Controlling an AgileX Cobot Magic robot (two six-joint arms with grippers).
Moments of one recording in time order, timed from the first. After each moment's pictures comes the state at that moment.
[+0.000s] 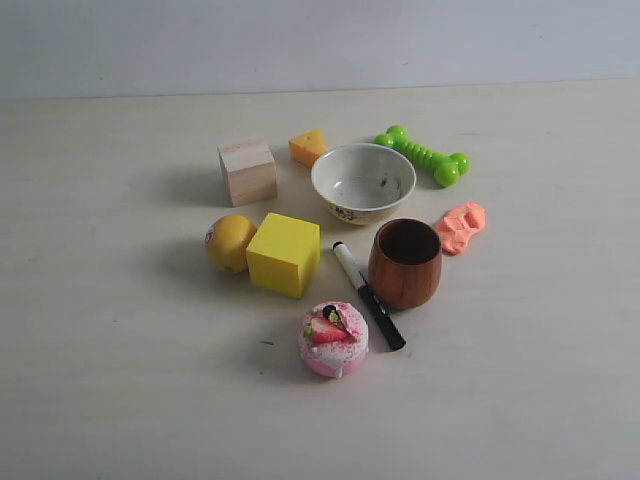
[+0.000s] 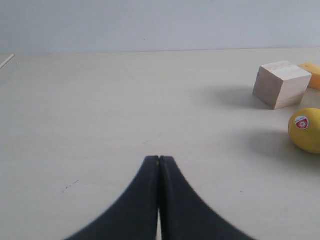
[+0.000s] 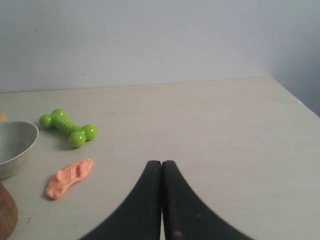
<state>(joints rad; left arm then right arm) -0.04 0.01 0.00 0.02 0.37 0.01 -0.06 0.17 -0.19 -0.05 0.36 0.05</state>
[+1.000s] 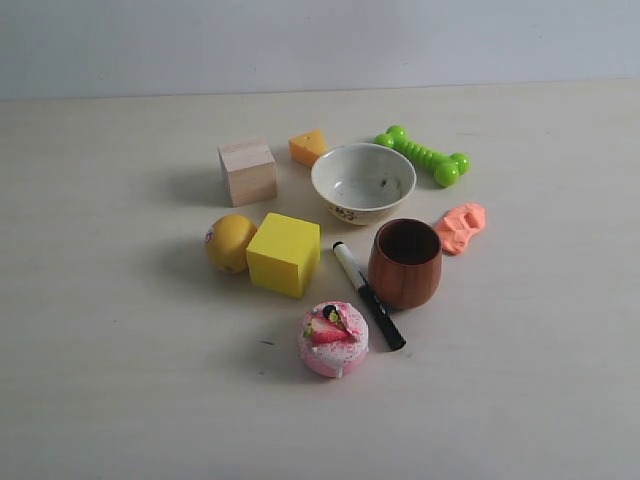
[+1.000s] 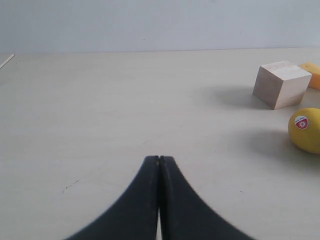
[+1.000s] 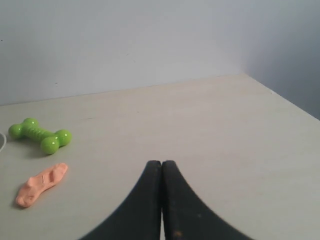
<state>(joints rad) -0.04 0.01 0.00 0.02 0.37 0.01 -0.16 0.01 0.00 -0.04 0.28 0.08</state>
